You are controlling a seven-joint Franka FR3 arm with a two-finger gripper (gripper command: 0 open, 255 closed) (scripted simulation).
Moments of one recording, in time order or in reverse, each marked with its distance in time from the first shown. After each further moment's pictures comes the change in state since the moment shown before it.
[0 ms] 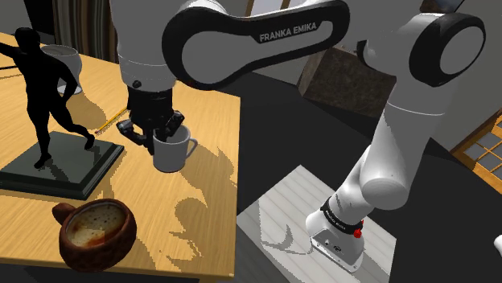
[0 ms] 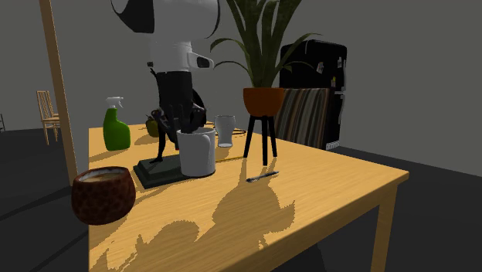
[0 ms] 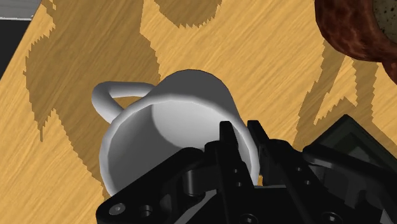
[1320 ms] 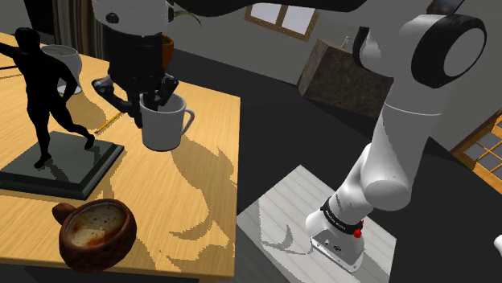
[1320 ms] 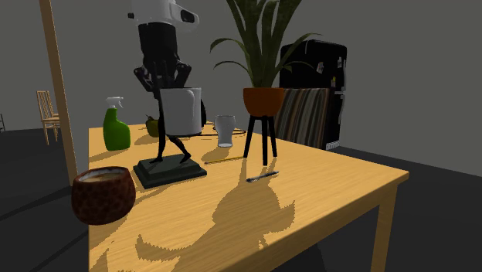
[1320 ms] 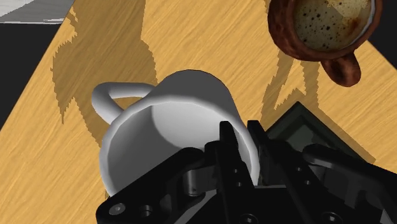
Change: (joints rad) arm 0.063 0.028 0.024 0.271 -0.005 -0.251 0.030
